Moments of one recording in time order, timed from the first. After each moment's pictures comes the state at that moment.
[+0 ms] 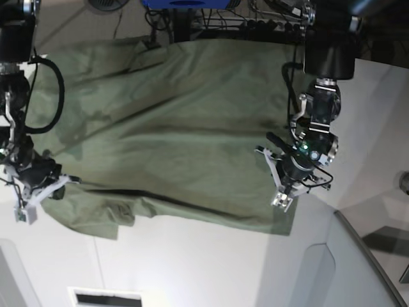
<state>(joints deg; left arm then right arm) -8.4 -11.0 1.7 71.7 13.9 -17.7 30.0 2.9 18.7 6.1 89.2 27.0 3.3 -48.8</state>
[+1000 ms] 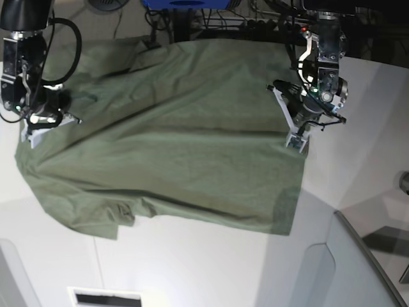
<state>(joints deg) 11.2 -9.7 -4.1 91.0 9.1 -17.1 53.3 -6.8 13.0 11.9 77.3 26.4 -9.6 -55.3</state>
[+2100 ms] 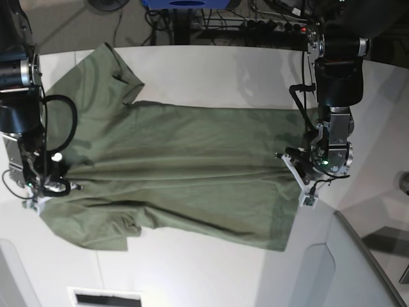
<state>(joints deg) -18.1 -12.4 -7.5 49.0 8.8 -17.3 31.9 26.0 16.8 -4.8 33.2 27.2 -7.9 -34.6</state>
